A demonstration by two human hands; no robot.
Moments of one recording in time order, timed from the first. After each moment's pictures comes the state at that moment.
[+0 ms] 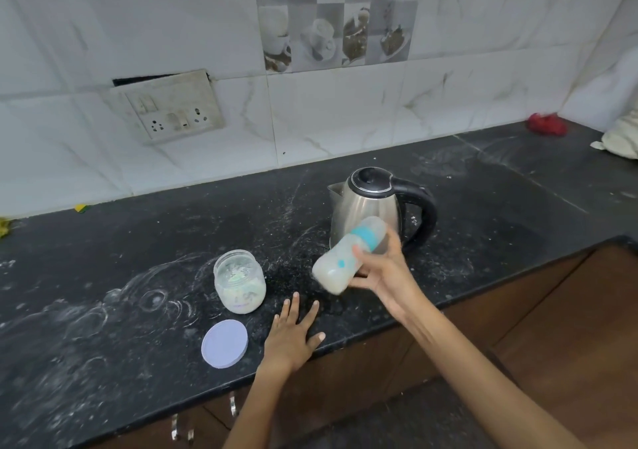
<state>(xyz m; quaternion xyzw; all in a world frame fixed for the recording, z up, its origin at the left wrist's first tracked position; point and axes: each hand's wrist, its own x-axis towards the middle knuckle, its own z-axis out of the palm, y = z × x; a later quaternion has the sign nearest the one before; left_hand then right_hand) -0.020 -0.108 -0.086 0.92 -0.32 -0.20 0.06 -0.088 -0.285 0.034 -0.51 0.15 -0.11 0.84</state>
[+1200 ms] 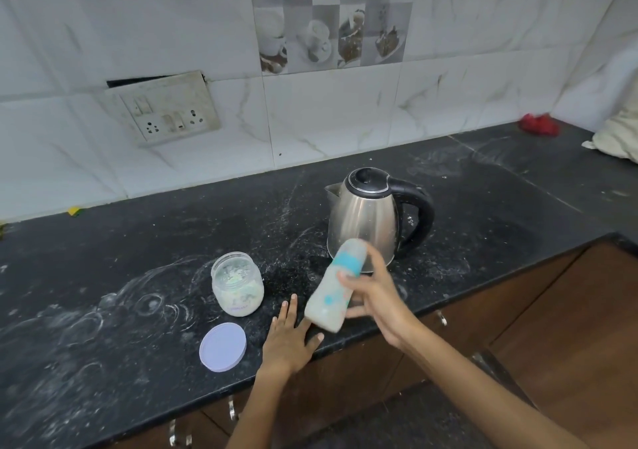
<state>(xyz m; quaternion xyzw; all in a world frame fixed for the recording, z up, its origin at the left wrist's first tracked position) -0.024 -0.107 -0.087 0.93 -0.32 -0.20 0.07 -0.106 -0.266 0.022 -0.60 0.19 -0.07 0.78</state>
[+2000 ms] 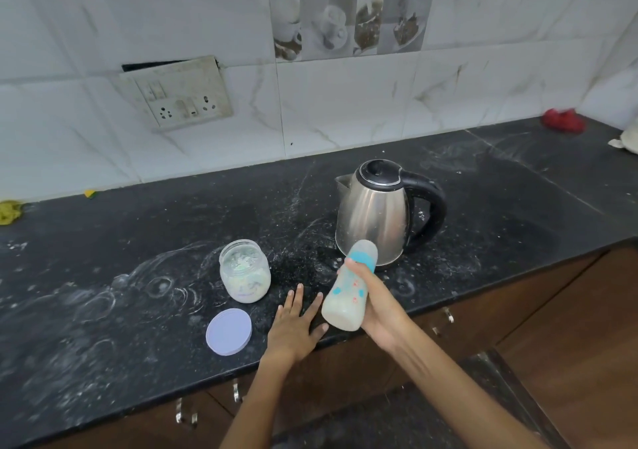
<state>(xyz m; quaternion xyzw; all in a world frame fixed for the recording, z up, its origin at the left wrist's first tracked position) -0.024 -0.108 -0.087 0.93 -0.31 -0.20 0.07 -0.105 -0.245 0.016 -0.39 0.26 0.00 0.88</state>
